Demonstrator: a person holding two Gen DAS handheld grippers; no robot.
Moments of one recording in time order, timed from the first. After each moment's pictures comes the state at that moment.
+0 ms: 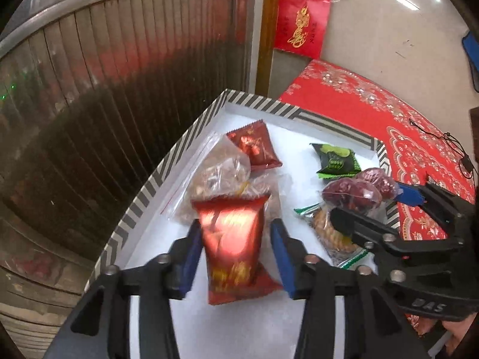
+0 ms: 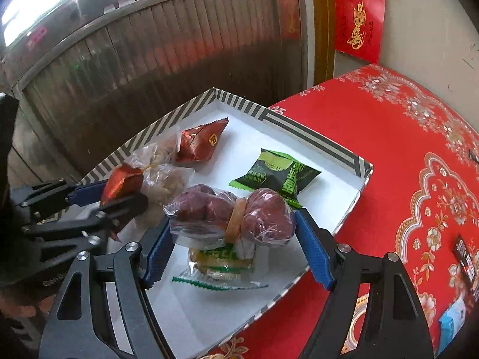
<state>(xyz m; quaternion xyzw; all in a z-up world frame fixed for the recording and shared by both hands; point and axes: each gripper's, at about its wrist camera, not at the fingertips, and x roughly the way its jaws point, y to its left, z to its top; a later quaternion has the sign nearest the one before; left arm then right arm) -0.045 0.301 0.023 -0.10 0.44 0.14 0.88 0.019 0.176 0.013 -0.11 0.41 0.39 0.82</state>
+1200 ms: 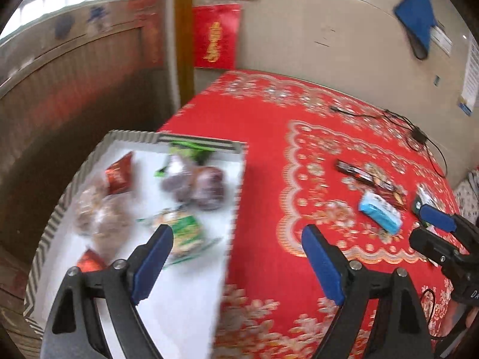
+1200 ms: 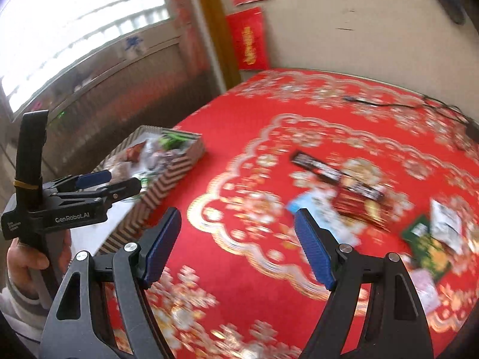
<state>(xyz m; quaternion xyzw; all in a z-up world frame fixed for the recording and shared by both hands) -0.035 0.161 0.066 -0.05 0.41 0.03 0.91 -0.028 -0.059 0.061 0.00 0.38 0.27 0.88</state>
